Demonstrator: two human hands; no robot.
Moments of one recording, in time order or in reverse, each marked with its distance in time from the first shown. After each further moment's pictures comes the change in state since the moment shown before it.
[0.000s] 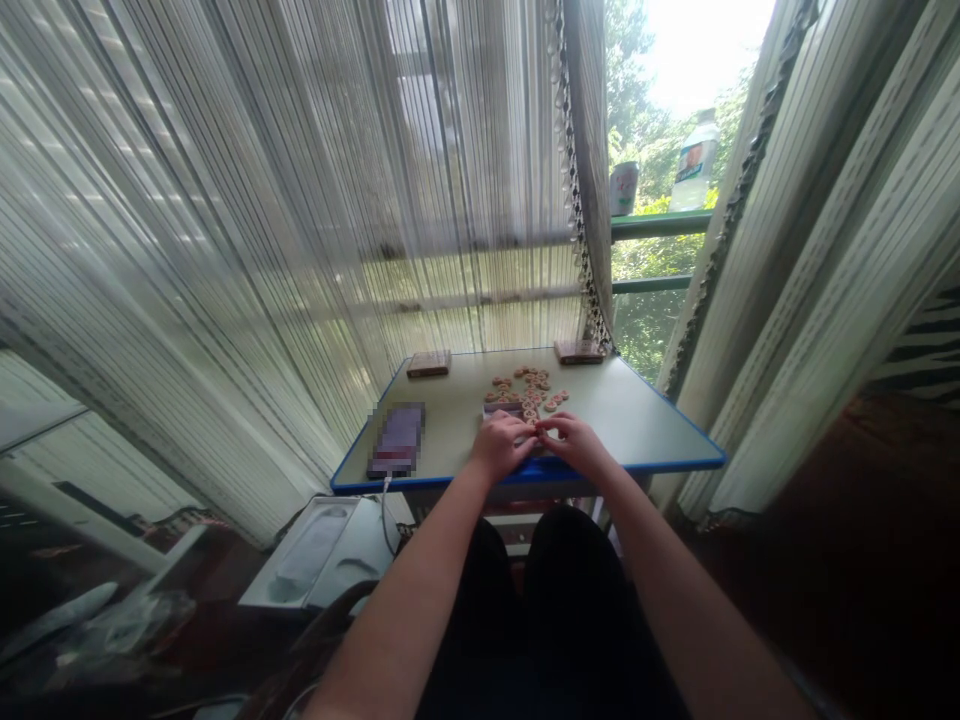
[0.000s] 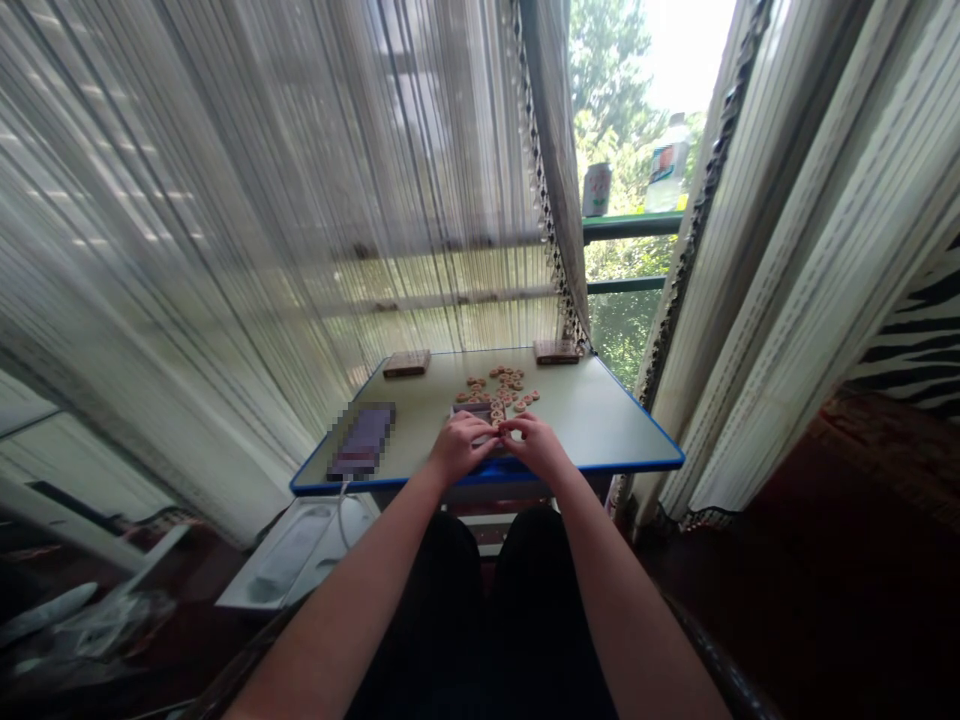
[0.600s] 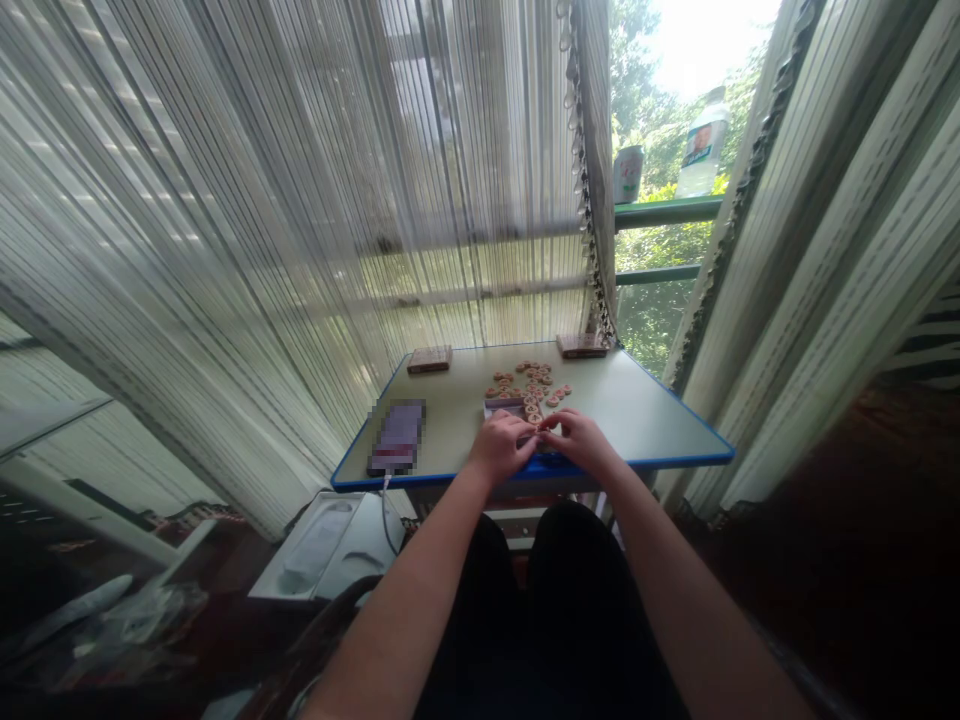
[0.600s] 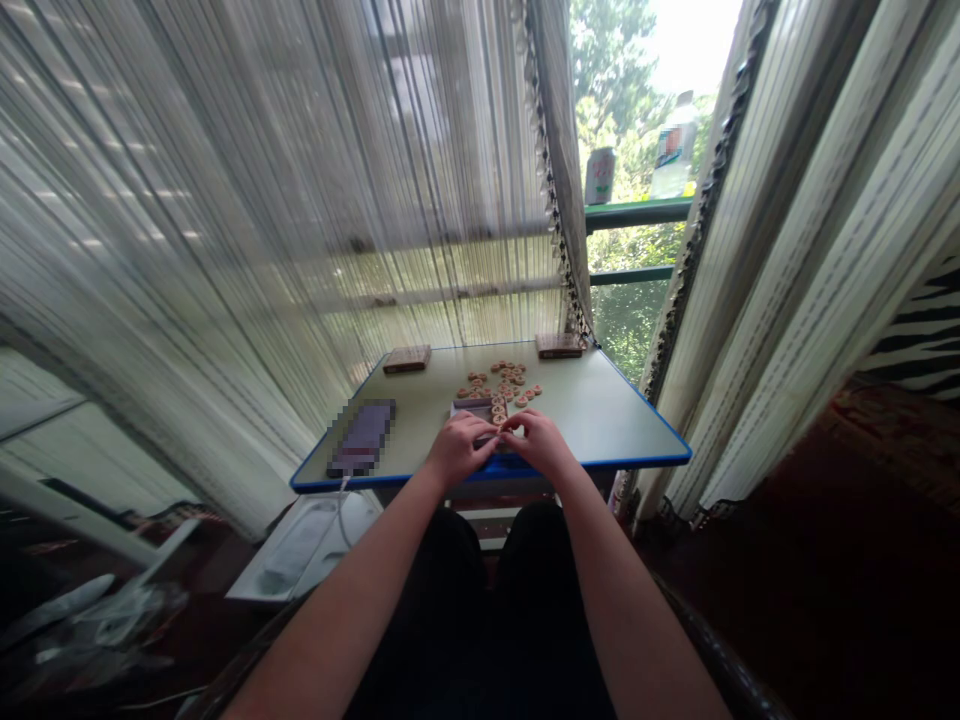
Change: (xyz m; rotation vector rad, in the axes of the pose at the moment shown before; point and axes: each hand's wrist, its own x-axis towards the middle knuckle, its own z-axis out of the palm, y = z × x) left_hand -0.003 0.007 -0.005 0.003 -0.040 -0.039; right_hand -0.001 -0.005 -0.005 -0.042 -0.024 0.036
